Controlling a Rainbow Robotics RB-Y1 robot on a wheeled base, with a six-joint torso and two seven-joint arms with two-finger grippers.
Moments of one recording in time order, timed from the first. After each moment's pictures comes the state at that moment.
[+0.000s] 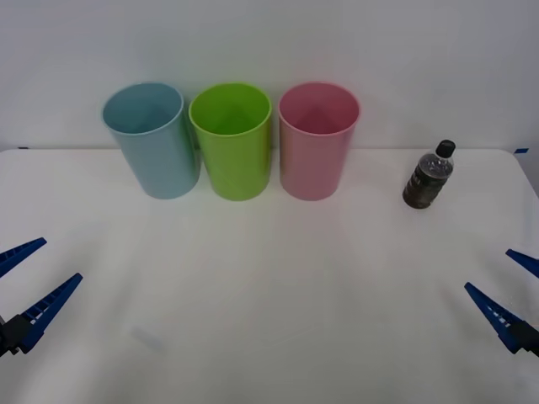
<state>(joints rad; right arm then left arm) 0.31 -0.43 -0.44 -1.49 0.96 -1.12 0.22 0.35 0.40 0.52 -1.66 -0.96 -1.22 0.00</state>
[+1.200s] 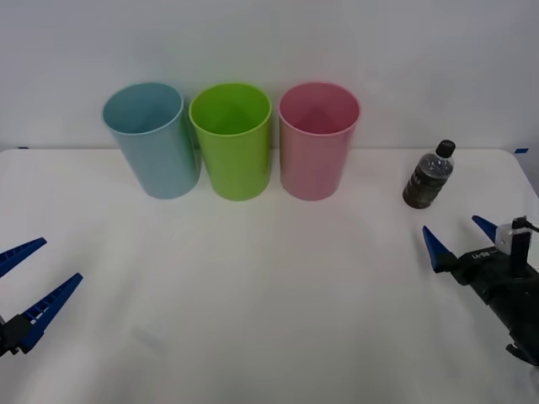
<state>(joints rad) 0.05 -0.40 -0.15 -1.36 0.95 -0.46 0.31 0.35 0.40 0.52 -1.66 -0.96 -1.22 0.00</state>
